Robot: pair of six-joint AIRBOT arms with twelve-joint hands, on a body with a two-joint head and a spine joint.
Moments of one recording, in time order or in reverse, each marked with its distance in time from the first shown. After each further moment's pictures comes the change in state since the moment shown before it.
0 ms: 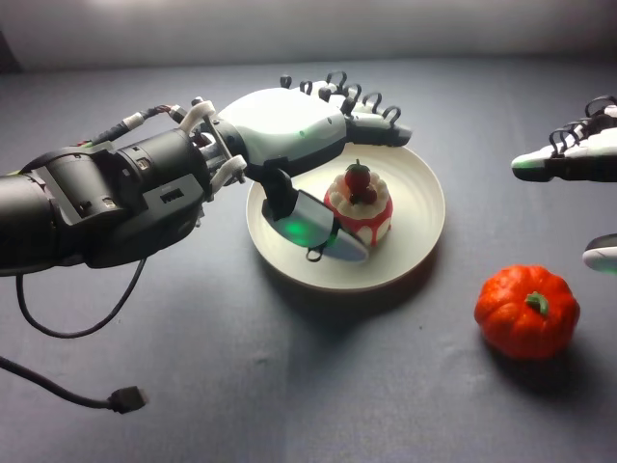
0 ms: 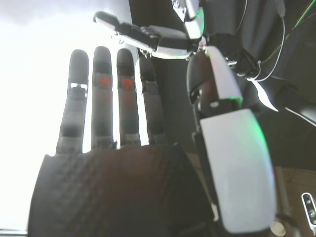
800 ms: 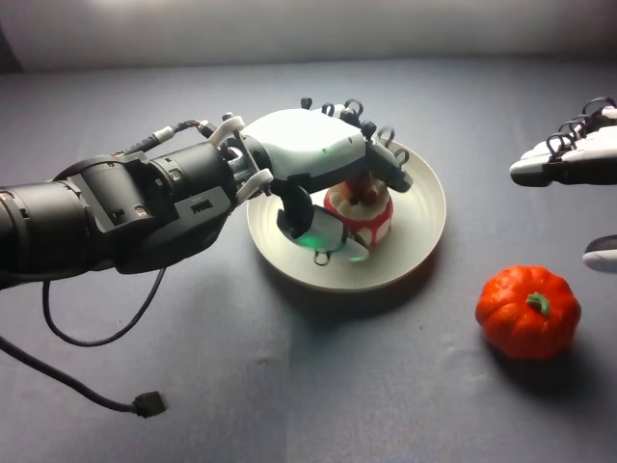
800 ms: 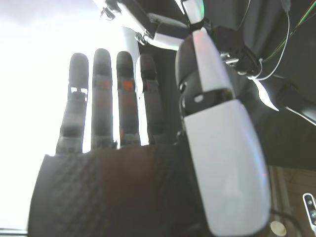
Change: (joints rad) left arm 0.003 -0.063 0.045 0.015 0.049 -0.028; right arm 0.000 -0.003 0.002 -0.002 0.000 0.000
